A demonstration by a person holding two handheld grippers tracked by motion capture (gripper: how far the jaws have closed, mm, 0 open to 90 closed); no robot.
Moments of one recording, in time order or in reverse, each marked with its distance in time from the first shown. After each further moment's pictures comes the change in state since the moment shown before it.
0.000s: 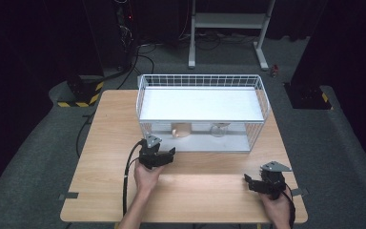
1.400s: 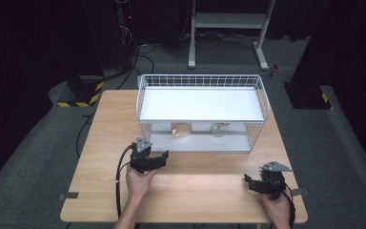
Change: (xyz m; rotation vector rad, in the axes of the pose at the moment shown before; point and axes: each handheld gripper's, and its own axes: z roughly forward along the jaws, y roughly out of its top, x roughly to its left) left arm 0.013 -0.009 -0.025 -0.015 0.006 -0.020; right arm 0.000 0.000 0.000 0.000 0.000 0.001
